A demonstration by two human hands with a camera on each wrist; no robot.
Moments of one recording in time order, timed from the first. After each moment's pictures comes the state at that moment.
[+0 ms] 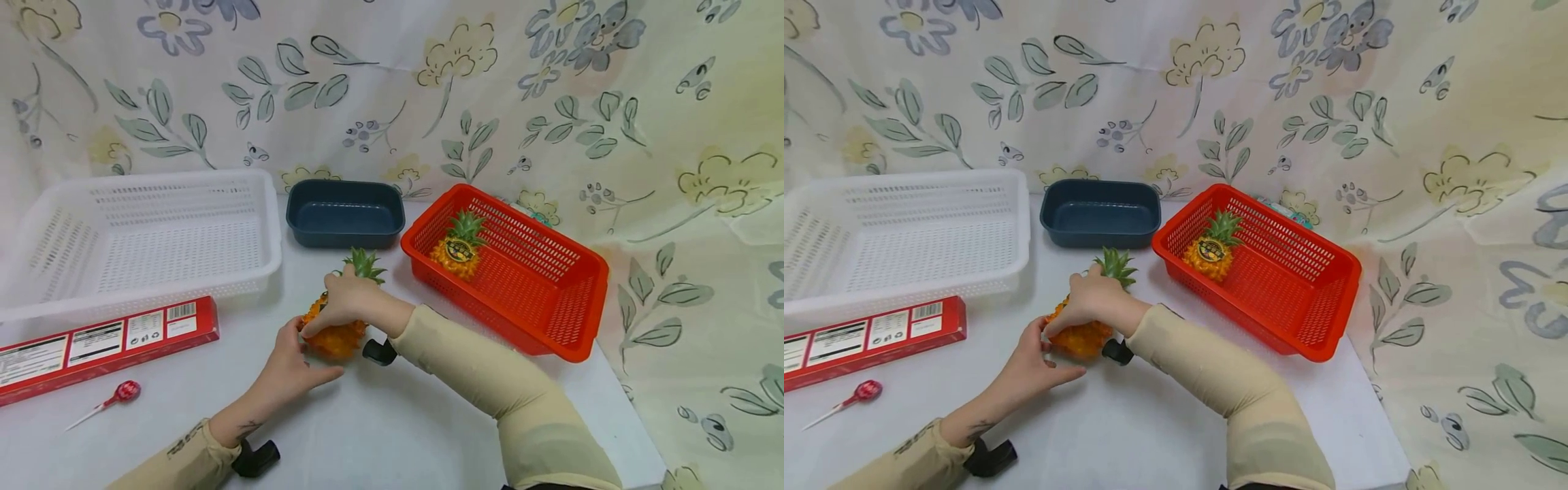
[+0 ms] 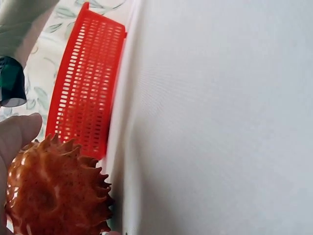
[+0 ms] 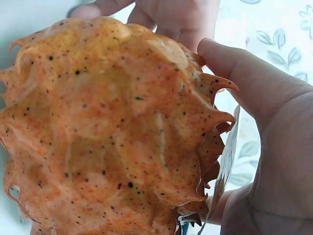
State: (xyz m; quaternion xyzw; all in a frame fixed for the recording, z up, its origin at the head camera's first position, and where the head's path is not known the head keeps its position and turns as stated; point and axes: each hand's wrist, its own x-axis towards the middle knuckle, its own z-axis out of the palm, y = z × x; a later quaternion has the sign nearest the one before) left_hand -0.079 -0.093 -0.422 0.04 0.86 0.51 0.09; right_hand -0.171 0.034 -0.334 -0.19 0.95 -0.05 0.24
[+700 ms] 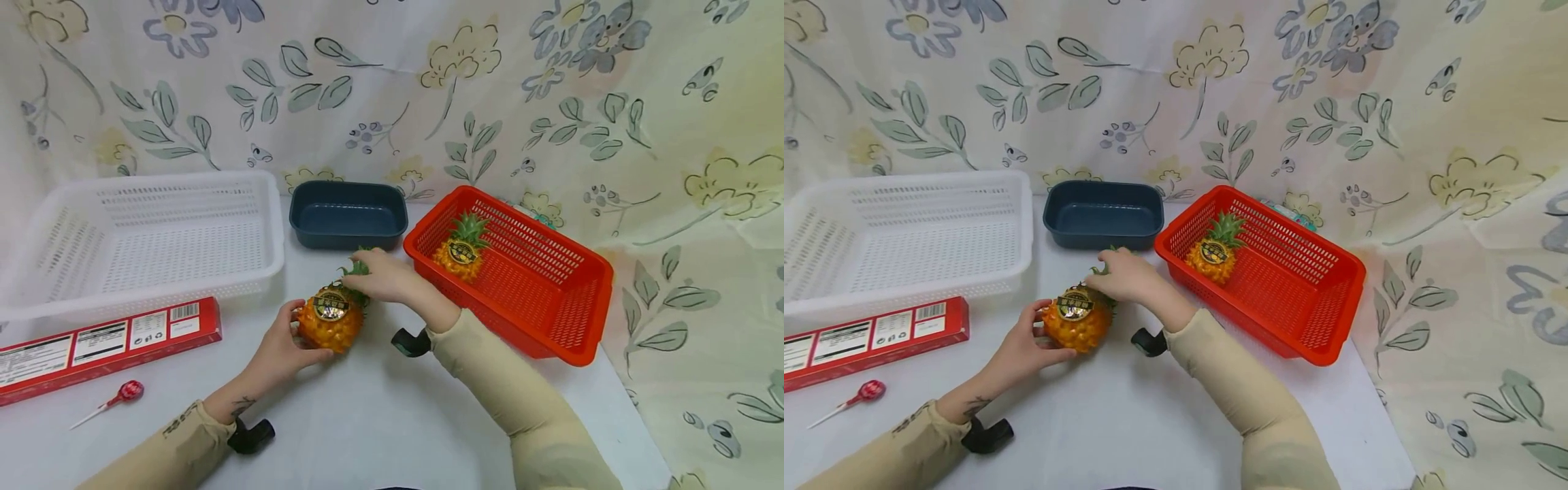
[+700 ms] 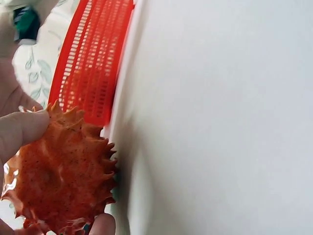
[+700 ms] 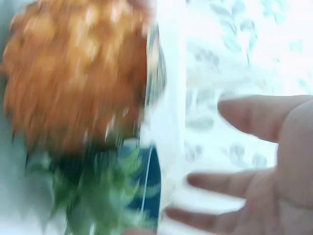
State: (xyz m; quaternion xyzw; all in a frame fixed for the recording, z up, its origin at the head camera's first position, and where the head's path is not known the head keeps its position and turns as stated) left_hand -0.101 -0.109 -0.419 0.04 0.84 0.53 0.08; right_hand -0.194 0.088 -0.319 -0.21 0.94 -0.20 0.18
